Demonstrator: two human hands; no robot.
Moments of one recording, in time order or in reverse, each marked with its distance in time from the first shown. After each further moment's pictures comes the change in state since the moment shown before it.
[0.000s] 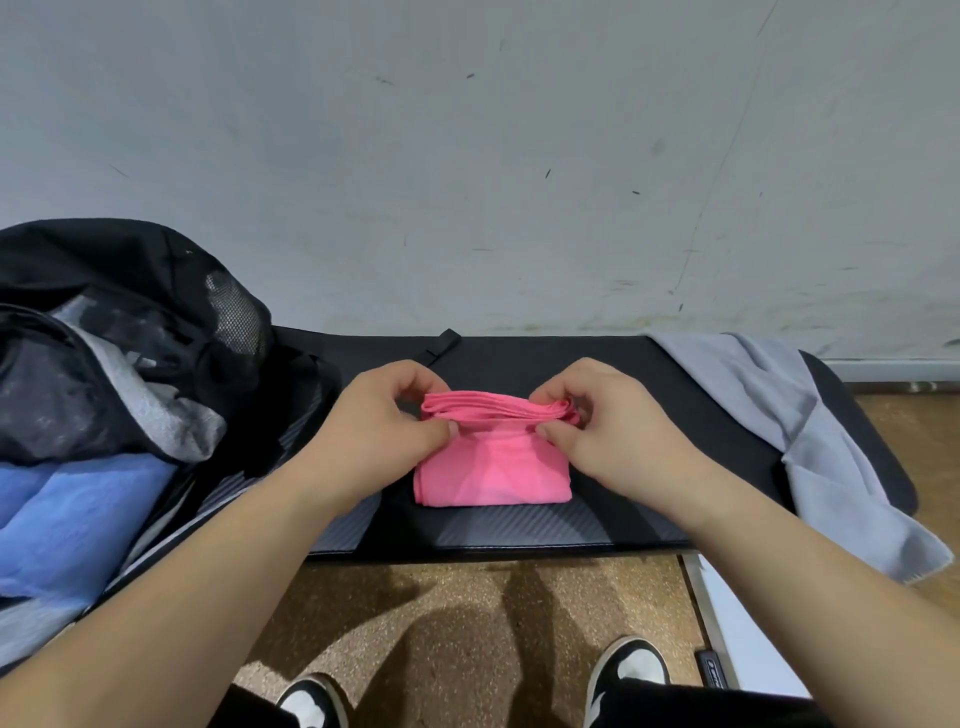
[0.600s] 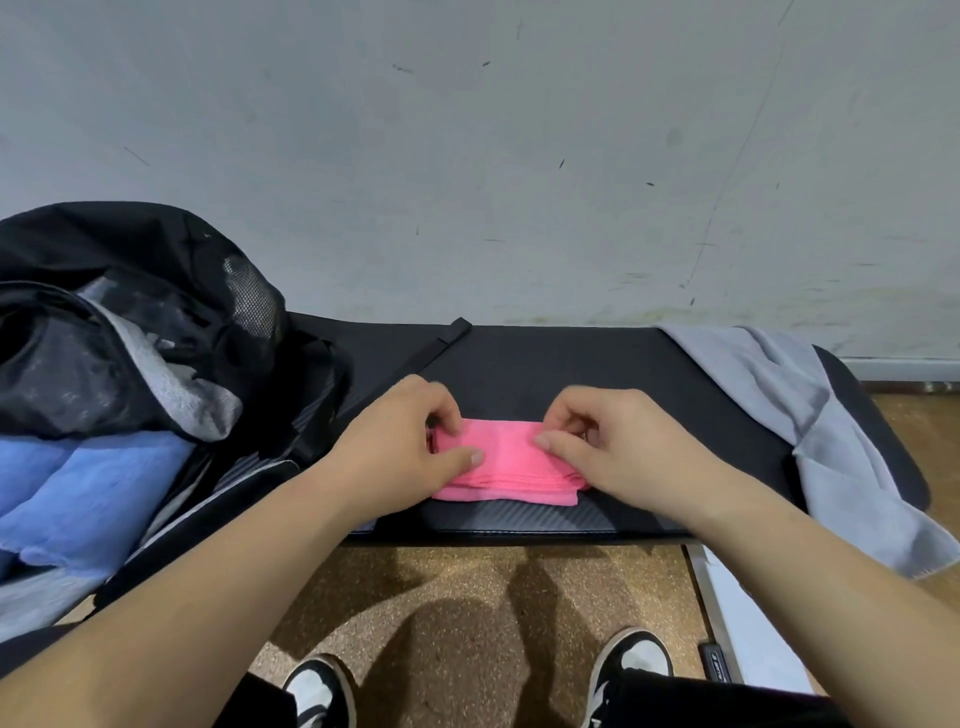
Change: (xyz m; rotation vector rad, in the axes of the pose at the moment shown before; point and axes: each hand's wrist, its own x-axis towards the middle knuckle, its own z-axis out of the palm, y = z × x) left_hand -0.012 -0.015 0.006 0.444 -0.109 0.105; right_hand -0.015 -0.002 -0.001 -0.141 -0.140 -0.020
